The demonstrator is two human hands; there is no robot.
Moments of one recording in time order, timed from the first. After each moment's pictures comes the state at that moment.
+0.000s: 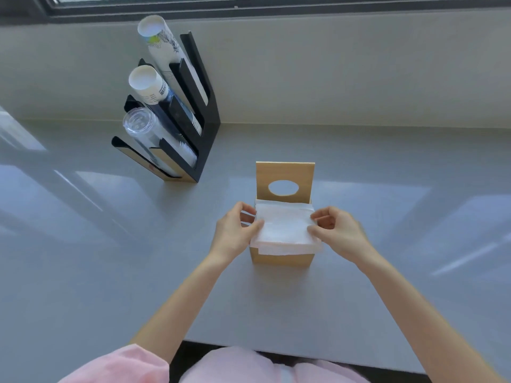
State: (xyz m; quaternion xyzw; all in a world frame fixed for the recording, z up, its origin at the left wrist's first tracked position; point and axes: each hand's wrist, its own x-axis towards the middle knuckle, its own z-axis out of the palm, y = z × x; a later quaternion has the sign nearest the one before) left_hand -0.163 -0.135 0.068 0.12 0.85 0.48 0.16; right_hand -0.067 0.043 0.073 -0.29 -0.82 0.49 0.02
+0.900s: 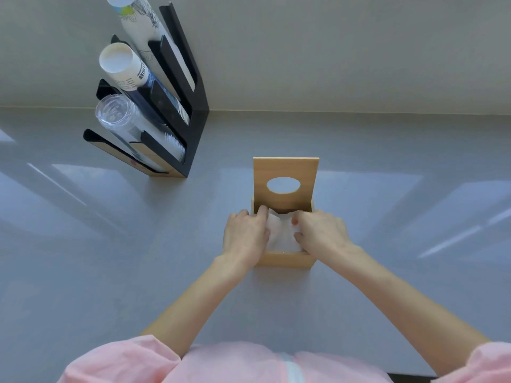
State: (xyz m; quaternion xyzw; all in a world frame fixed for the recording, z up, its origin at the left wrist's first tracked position) left_hand -0.171 -0.109 0.044 0.35 0.94 0.06 0.02; right_hand -0.111 0.020 0.056 -0.18 -0.97 0.06 -0.13
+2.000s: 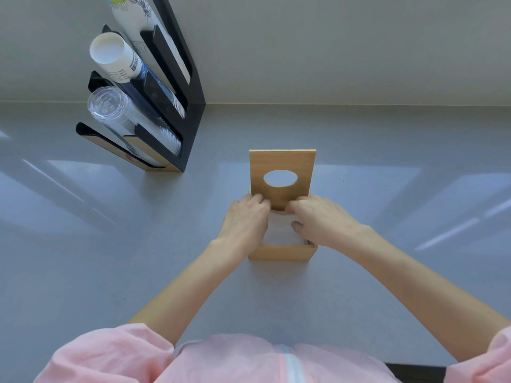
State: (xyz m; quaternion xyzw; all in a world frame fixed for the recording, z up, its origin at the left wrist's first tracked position) left_hand -0.178 -0.102 0.057 0.40 0.91 0.00 0.04; right_hand -0.111 0.025 0.080 -0.07 -0.99 0.06 -0.13
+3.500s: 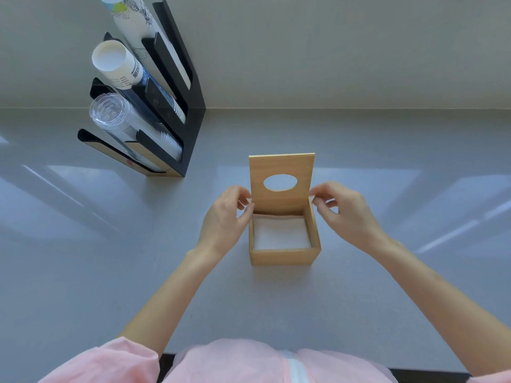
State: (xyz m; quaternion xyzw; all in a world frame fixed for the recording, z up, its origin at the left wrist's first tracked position) left_hand -0.198 -0.132 0.051 0.30 0.88 0.38 0.01; right_hand -0.091 0.059 0.070 -0.11 -0.91 0.36 0.16
